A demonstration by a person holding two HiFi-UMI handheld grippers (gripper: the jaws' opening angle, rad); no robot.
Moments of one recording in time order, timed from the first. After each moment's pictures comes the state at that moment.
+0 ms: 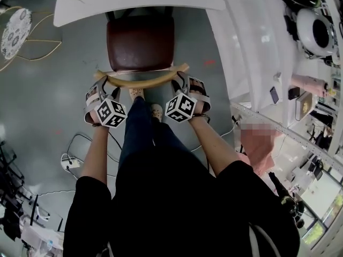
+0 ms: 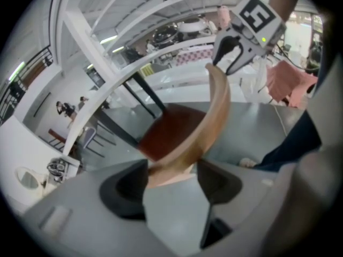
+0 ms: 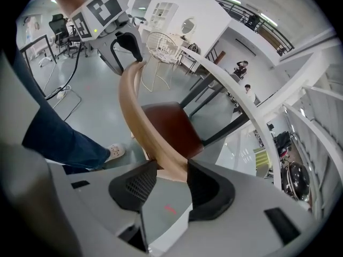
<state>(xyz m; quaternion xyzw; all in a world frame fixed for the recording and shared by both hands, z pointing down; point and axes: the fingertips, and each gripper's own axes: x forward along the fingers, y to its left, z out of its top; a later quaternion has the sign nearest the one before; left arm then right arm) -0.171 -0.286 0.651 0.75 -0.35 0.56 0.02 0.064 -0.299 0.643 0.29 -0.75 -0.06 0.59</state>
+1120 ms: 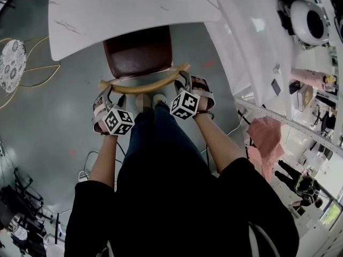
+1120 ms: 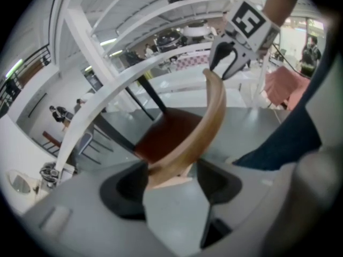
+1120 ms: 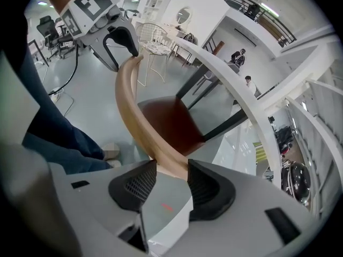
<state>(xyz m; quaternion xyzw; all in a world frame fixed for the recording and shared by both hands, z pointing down) -0.179 -0.361 0.649 0.77 -0.33 0.54 0.02 0.056 -0.374 0.645 0.30 -0.72 -0.03 0.62</state>
